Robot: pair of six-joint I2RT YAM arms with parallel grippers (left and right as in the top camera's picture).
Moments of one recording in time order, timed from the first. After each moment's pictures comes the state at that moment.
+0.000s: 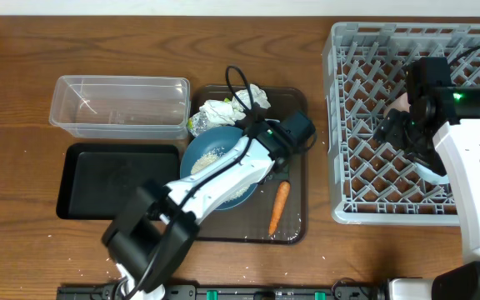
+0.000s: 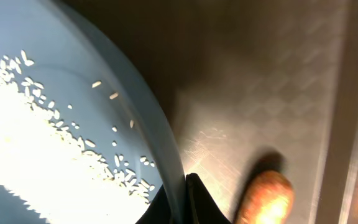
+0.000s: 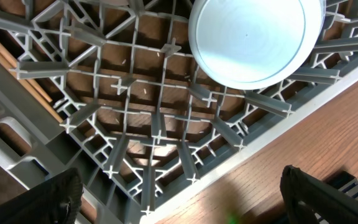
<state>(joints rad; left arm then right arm) -0.80 1.88 1.38 -0.91 -0.17 -0.72 0.02 1.54 1.41 -1.31 0.23 0.64</state>
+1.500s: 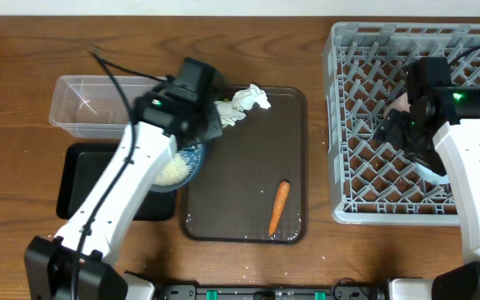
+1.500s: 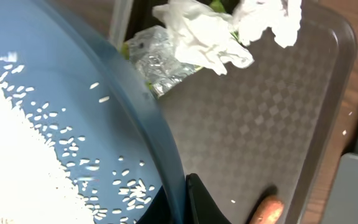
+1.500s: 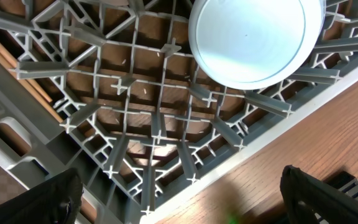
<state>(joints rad) -0.34 1.57 1.38 -1.00 0.02 -0.61 0.02 1.54 1.41 -1.31 0.23 0.64</state>
